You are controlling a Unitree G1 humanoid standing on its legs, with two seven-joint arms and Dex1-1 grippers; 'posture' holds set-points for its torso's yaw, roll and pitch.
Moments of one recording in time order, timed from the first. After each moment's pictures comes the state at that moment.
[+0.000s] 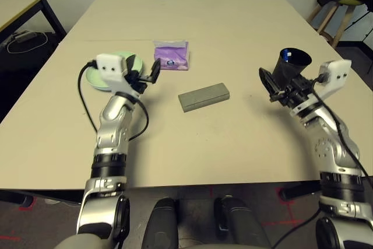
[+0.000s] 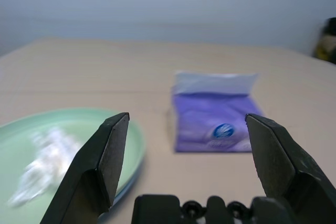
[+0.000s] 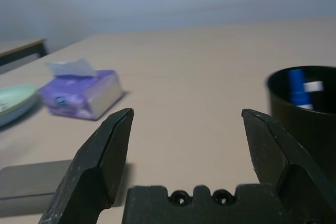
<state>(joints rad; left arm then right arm) -0.44 0.24 0.23 0.20 -0.22 0.02 -0.25 -0.30 -0.25 -0.27 -0.02 0.35 0.17 0.40</state>
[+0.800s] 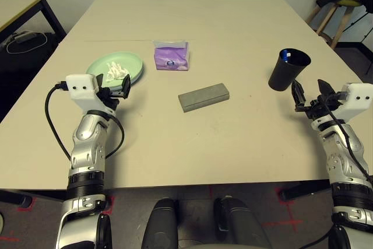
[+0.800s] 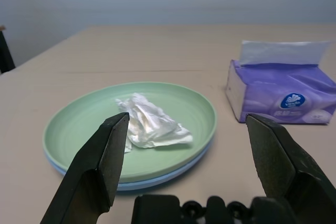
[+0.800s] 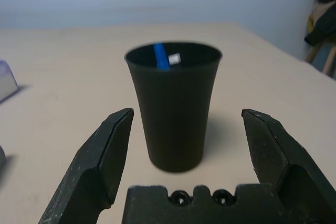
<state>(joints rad) -0.36 0.35 0.31 0.28 -0.23 -0.05 -0.26 -0.31 -0.34 -0.36 0.30 0.33 -0.11 0.36</state>
